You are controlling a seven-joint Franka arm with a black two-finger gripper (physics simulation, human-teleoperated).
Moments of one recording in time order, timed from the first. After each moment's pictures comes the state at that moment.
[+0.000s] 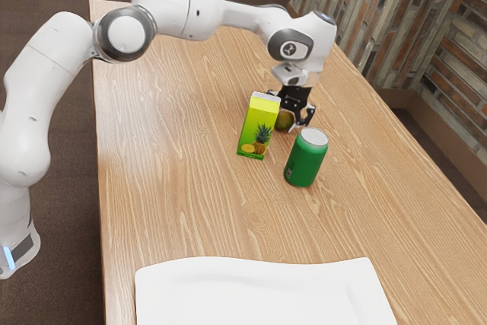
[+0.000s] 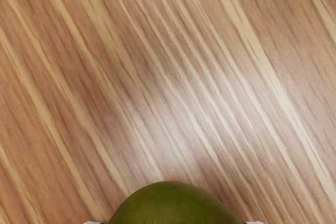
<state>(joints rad) -2.42 -0.81 2.30 -1.14 0.53 1.64 2.02</state>
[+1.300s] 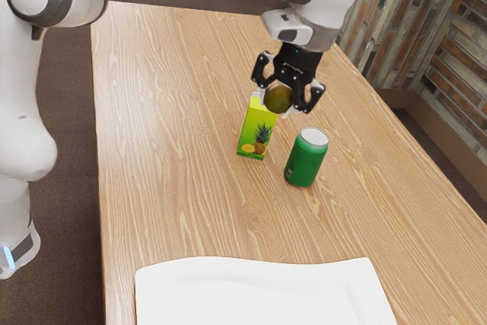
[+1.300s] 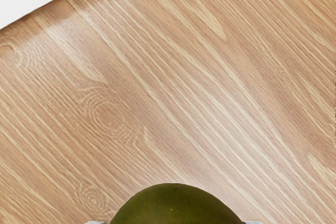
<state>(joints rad) -2.16 -0.35 1.62 -1.36 0.34 1.28 1.89</state>
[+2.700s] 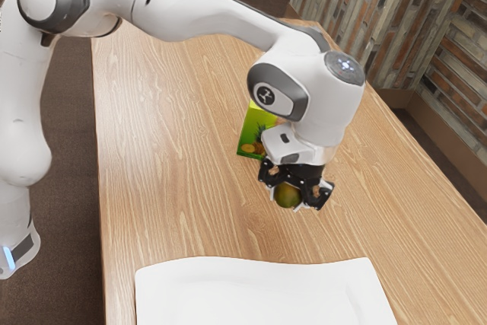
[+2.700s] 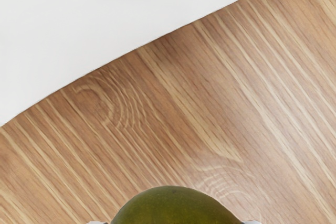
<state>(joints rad) -2.40 -0.40 1.70 -1.69 0.51 1.69 1.50</state>
